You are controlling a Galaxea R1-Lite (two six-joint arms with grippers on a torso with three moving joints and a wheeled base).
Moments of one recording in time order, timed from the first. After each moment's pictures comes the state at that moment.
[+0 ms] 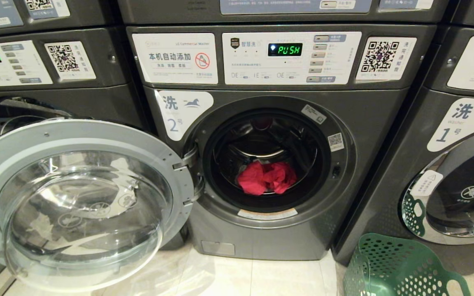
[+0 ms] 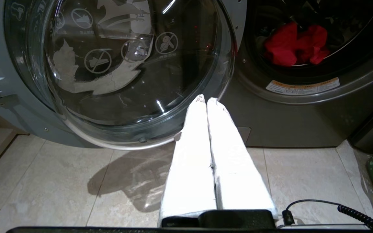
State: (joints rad) left arm 0.00 0.00 0.00 0.00 -0.01 0.02; right arm 0.01 0.00 0.00 0.00 0.02 -0.08
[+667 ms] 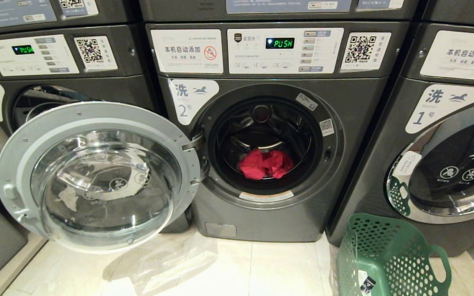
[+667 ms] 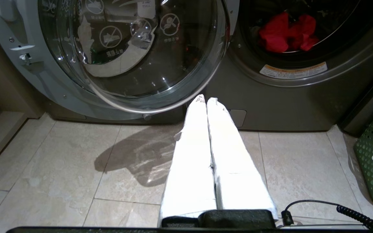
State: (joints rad) left arm 0.00 0.00 0.00 0.01 -0.01 0.02; right arm 0.01 0.00 0.00 -0.01 0.02 -0.05
